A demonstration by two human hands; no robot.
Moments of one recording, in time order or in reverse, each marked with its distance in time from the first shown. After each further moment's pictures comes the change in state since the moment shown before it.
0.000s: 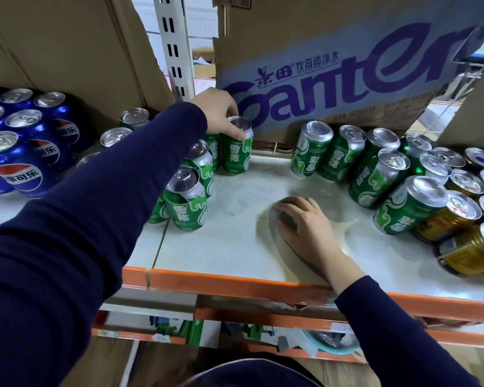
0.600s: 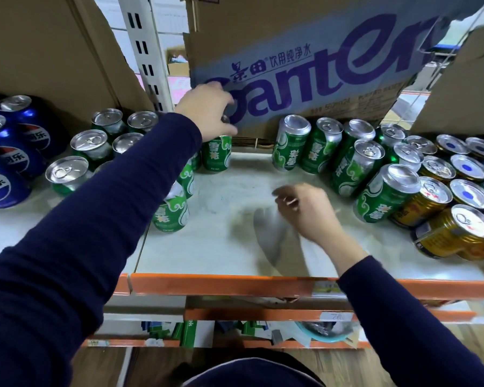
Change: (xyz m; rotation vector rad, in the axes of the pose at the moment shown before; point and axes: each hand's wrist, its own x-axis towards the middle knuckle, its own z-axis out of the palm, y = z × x) left_hand -0.011 0.035 0.007 0.191 0.167 0.106; right_hand 0.011 0.010 -0.036 0.123 -0.022 0.109
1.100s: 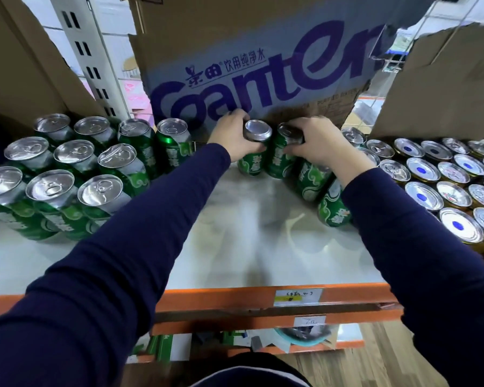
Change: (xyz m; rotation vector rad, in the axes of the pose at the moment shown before) left_hand 0.051 0.097 0.066 -0.543 0.063 -0.167; right_hand 0.103 0.060 -0.105 -0.403 -0.145 0.121
